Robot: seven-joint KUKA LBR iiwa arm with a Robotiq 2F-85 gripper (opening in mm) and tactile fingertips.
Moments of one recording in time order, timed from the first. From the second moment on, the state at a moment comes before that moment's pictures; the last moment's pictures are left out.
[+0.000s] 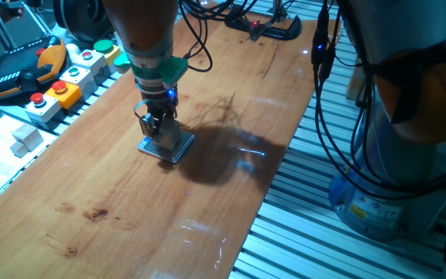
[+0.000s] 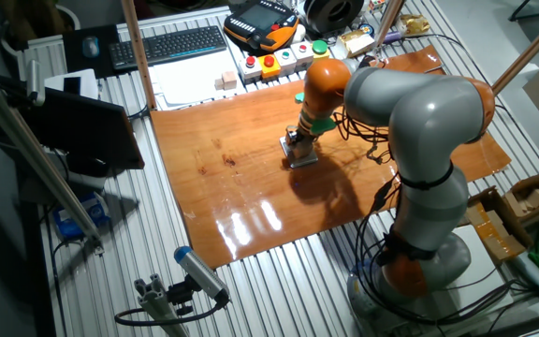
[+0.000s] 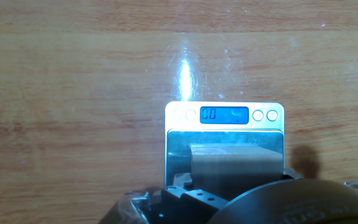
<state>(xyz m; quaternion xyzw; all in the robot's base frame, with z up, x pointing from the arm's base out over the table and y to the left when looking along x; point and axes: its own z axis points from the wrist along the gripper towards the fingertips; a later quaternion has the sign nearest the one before) 0.544 0.068 0.067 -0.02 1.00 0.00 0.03</state>
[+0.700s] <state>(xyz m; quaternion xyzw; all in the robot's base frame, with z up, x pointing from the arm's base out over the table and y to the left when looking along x) 0.544 0.068 0.068 -0.01 1.00 0.01 0.04</state>
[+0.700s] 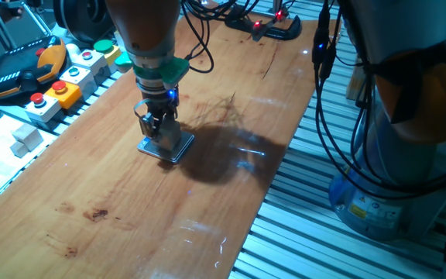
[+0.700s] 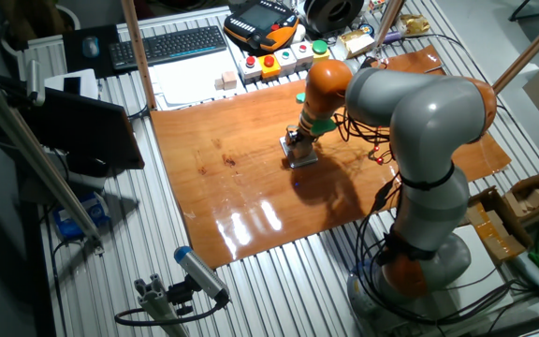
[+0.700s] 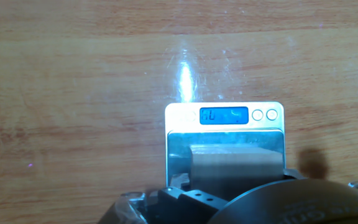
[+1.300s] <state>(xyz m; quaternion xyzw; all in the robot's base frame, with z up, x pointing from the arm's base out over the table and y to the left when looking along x) 0.545 0.068 0.073 0.00 1.00 0.01 0.04</state>
